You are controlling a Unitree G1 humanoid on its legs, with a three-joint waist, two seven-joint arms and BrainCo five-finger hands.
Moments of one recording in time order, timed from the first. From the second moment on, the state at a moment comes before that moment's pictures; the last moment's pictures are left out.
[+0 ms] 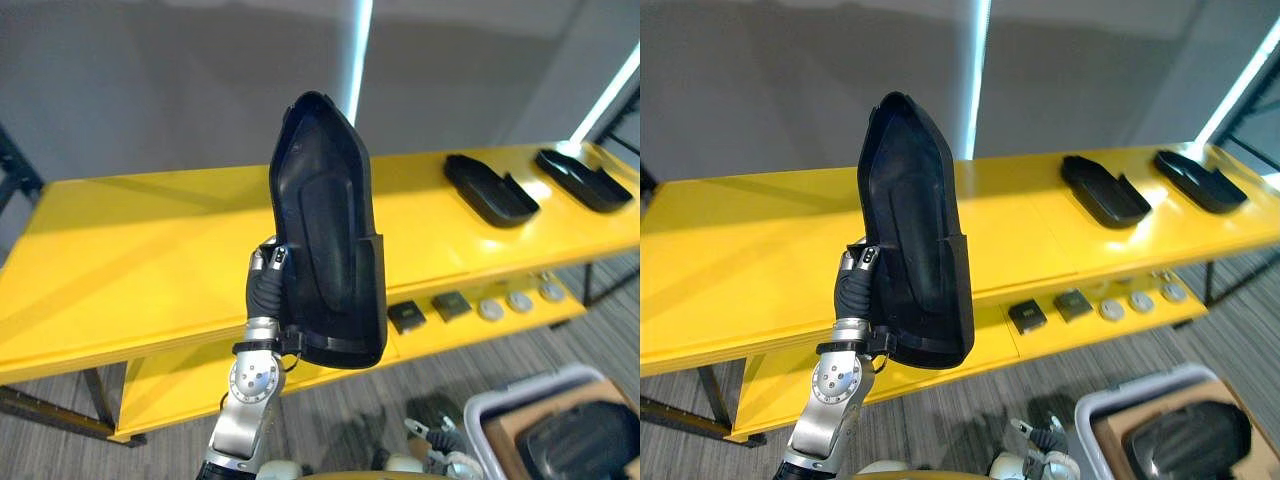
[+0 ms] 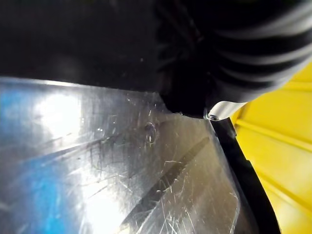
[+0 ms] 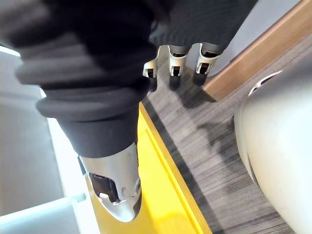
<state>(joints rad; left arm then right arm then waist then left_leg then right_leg) 0.10 0.01 -0.28 -0.26 0.00 -0.17 0.26 0.14 0.03 -0.18 0.87 0.15 -0.07 -0.13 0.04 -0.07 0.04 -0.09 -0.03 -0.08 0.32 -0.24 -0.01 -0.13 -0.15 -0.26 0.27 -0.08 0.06</state>
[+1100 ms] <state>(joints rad) -0.26 0.06 -0.08 0.27 0.15 -0.05 0.41 0.16 0.01 -0.21 0.88 0.12 -0.07 -0.10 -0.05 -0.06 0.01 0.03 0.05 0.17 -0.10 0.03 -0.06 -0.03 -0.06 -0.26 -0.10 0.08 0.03</state>
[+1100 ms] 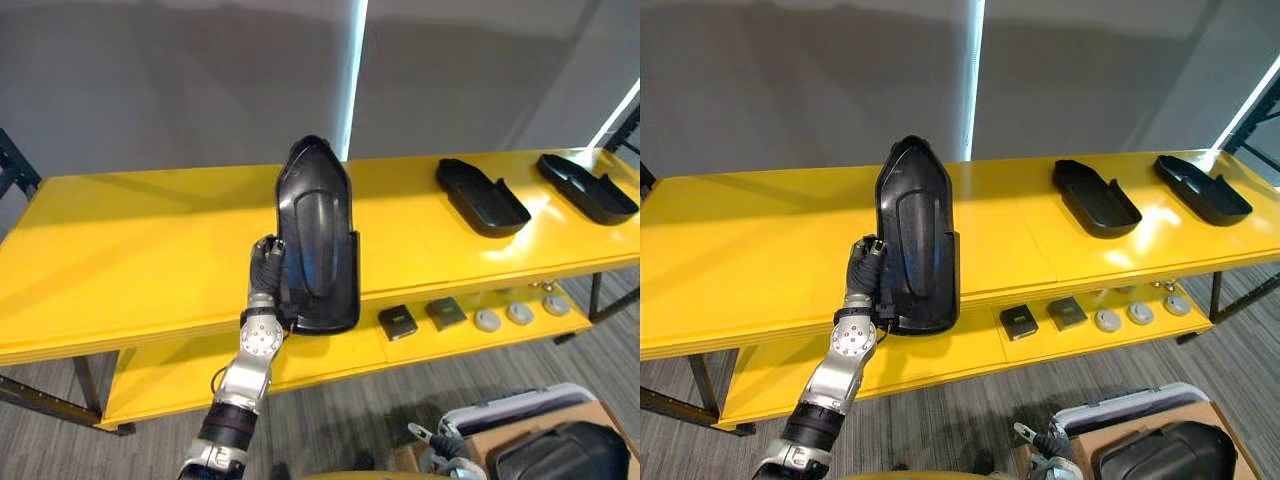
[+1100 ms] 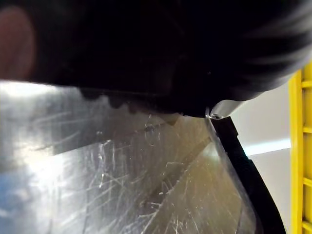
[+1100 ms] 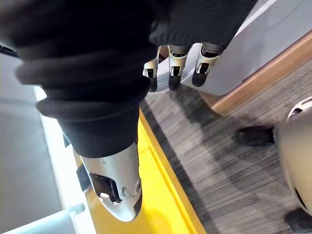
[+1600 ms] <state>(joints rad) -0.53 0.13 0.05 0.60 0.09 0.02 0.46 0.13 -0.01 -0.18 0.88 0.11 -0.07 -0.09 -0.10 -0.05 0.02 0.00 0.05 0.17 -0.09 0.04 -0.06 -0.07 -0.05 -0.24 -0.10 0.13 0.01</state>
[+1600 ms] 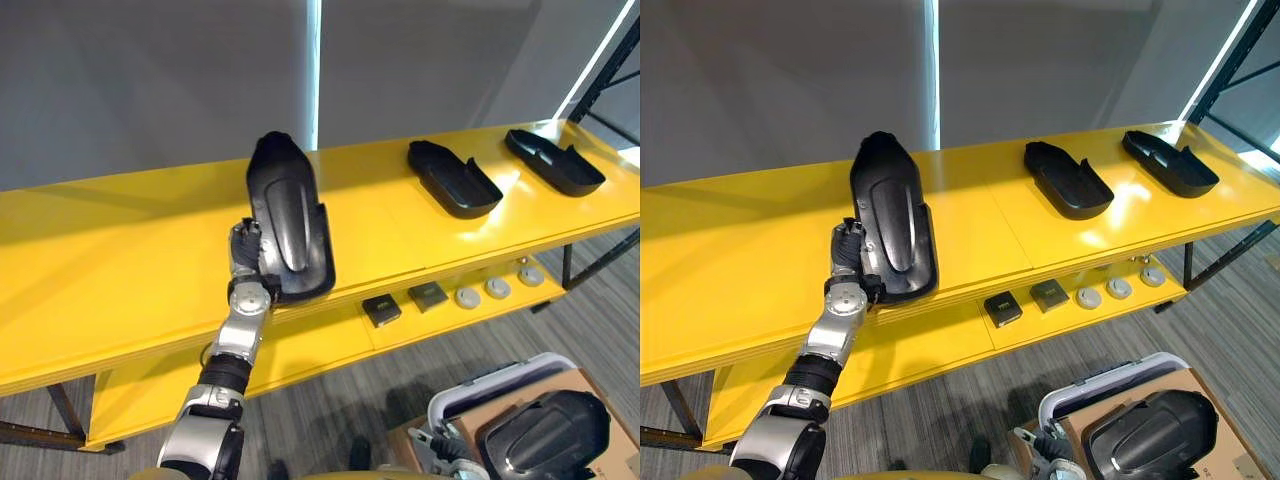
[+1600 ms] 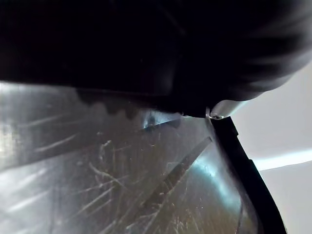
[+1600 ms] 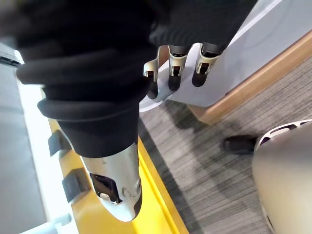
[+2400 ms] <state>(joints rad) -0.68 0.17 0.17 0.70 0.01 0.01 0.53 0.11 -0.01 -0.18 0.88 0.11 -0.07 -0.09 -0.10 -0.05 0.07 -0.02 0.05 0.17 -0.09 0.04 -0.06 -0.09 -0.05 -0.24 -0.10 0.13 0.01</state>
